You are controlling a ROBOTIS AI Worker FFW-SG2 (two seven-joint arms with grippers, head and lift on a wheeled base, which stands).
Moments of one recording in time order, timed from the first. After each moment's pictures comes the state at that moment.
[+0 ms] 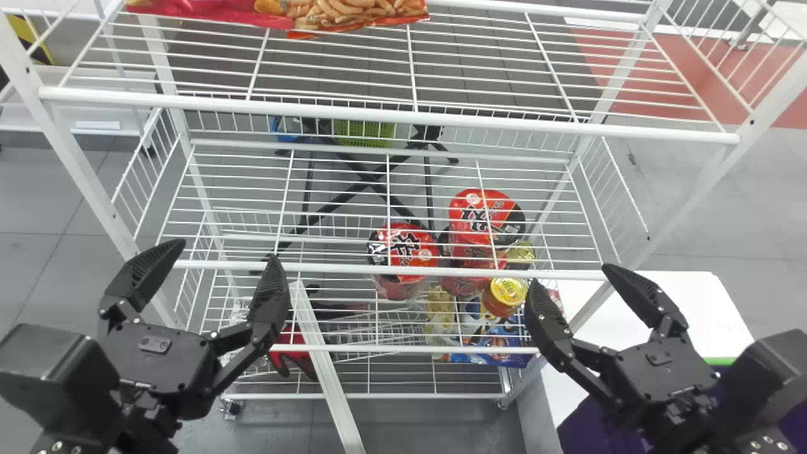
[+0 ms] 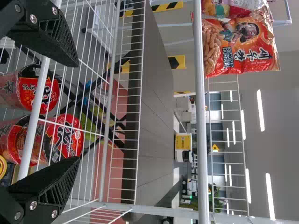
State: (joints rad) left arm 0.71 0.18 -0.17 -2.29 0.07 0.05 0.02; right arm 0.81 -0.07 -0.14 -2.35 -0.13 0.12 0.29
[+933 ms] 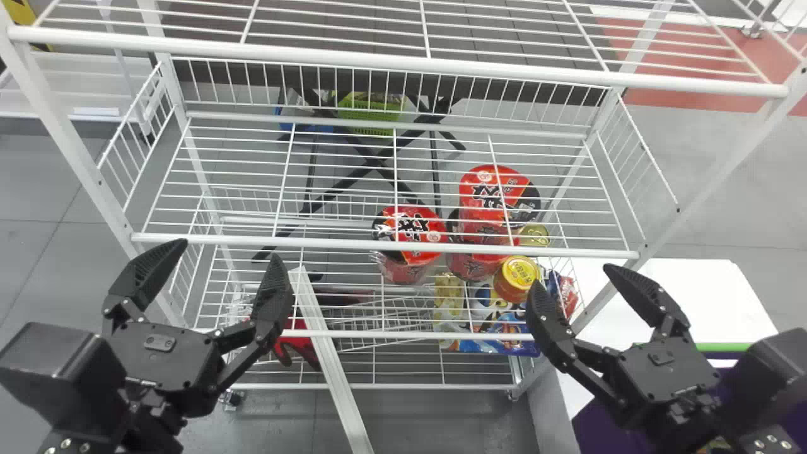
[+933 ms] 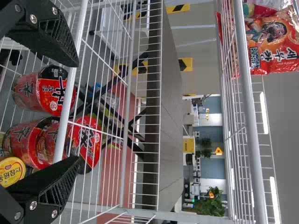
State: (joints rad) left arm 0.71 0.18 -0.17 -2.29 0.06 0.05 0.04; right arm 0.81 -0.07 -0.14 -2.34 -0.14 0.12 0.31
